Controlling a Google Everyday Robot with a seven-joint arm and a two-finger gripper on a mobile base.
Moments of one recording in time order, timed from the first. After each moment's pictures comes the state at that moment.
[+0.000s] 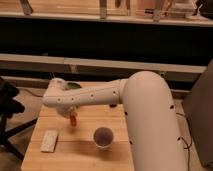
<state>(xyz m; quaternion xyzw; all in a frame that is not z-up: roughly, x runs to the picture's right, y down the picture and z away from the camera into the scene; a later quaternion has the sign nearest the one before) -0.193 0.151 0.819 -0.17 -0.21 -0.77 0.58</state>
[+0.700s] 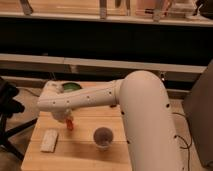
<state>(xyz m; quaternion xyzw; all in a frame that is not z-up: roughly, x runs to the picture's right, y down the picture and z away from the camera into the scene) -0.213 0.174 0.804 -0.17 -0.23 -0.79 0.55</state>
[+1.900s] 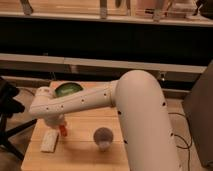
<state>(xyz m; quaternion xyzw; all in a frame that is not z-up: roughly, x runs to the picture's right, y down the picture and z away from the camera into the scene) -0.243 0.197 0.785 -0.14 -0.25 -0.80 0.52</state>
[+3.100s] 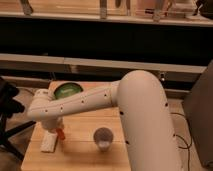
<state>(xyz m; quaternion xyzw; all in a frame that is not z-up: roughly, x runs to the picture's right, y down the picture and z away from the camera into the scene) -0.255 0.212 0.769 -0.13 -0.28 -0.81 0.49</state>
